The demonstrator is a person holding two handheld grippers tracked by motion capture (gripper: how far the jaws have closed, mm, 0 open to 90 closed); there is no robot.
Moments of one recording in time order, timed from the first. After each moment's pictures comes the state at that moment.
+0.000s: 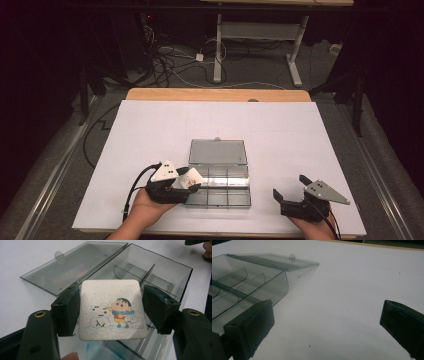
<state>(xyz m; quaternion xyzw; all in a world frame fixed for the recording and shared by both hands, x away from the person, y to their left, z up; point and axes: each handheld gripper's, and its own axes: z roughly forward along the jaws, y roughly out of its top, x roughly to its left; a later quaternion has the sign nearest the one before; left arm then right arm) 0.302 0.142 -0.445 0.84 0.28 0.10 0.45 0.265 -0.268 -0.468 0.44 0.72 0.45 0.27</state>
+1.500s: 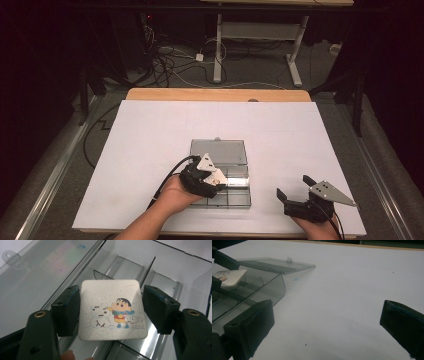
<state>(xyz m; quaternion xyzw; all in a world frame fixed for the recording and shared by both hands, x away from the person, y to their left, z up) 0.338 0.068 -0.447 0.91 0.24 0.06 0.34 0.262 -0.276 -0.467 0.45 0.71 0.46 0.28</state>
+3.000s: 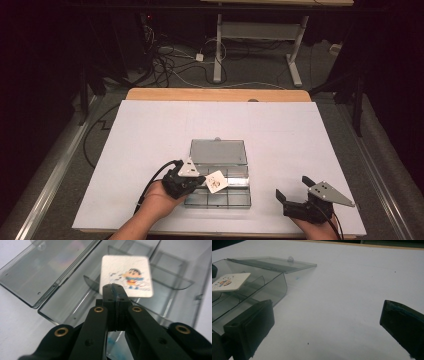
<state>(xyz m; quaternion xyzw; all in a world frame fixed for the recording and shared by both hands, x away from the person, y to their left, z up) 0.322 0.106 -0.447 0.90 0.25 0.11 0.33 0.261 -0.274 -0.467 0.45 0.71 0.46 0.27</state>
